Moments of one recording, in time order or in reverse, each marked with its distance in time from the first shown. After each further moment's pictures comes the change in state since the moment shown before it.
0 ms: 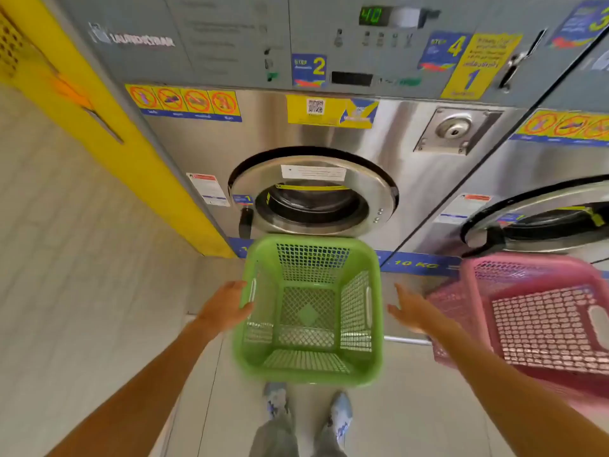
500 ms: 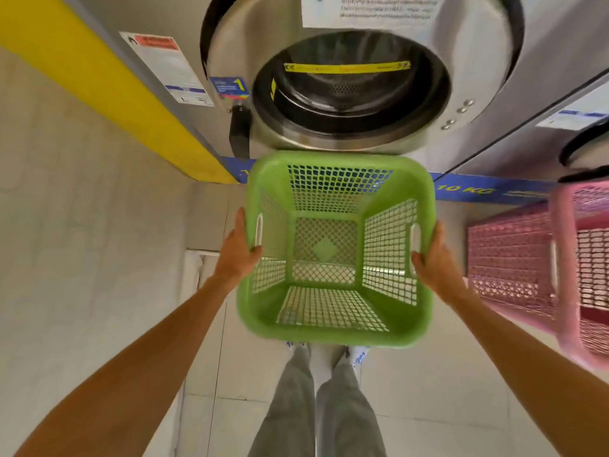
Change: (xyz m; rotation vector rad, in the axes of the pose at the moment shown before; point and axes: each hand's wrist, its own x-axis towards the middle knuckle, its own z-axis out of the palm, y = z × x) left_hand 0.094 -0.062 0.099 -0.325 0.146 -0.137; right_hand 0.090 -0.002 0.129 0.330 0.293 0.135
